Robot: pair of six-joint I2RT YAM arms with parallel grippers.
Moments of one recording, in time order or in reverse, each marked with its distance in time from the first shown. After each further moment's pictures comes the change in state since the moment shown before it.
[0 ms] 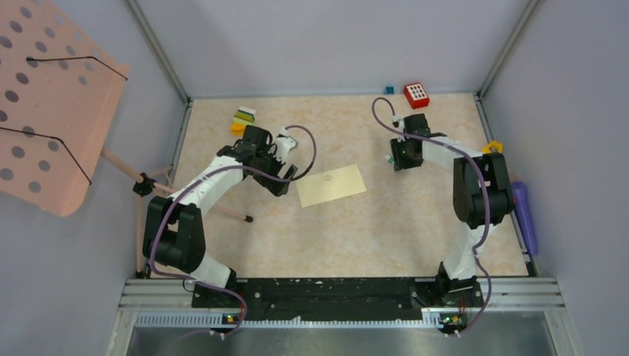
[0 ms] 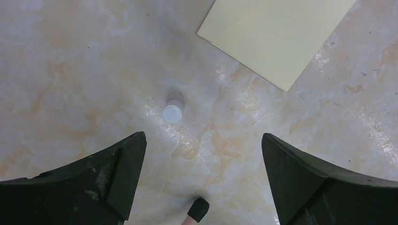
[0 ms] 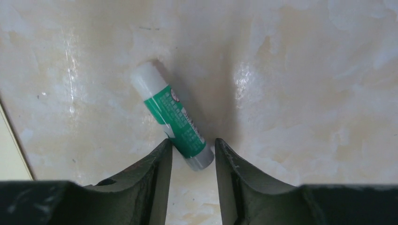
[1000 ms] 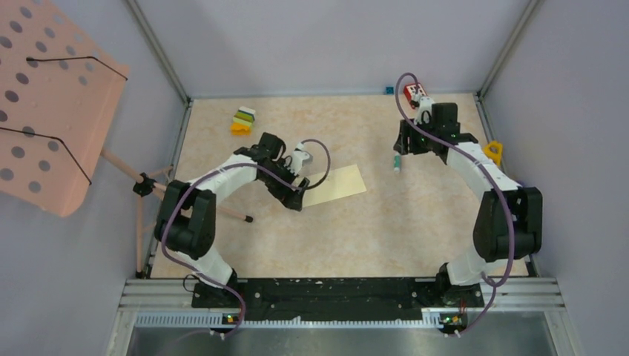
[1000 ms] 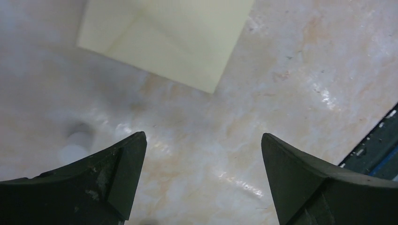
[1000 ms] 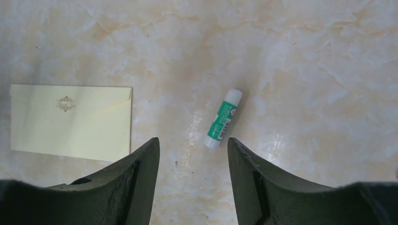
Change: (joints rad) left arm -0.089 0.154 0.002 -0.061 0.253 -0.013; right arm -0.080 -0.313 -0.063 0.072 -0.290 0.022
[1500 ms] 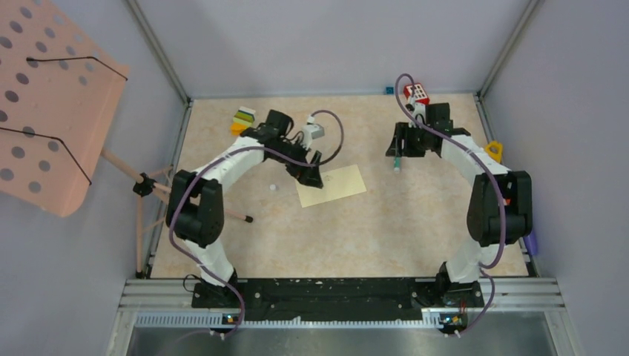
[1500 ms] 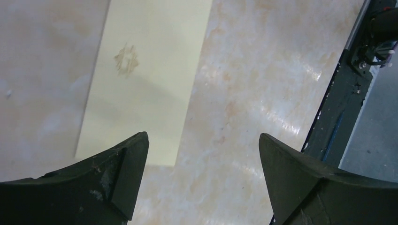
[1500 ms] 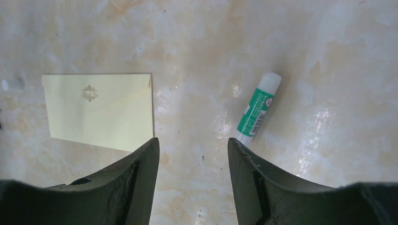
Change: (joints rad) left arm -0.056 0.130 0.286 0.047 0.266 -0.121; right arm 0.000 0.132 0.088 -0.083 -0.101 0.105
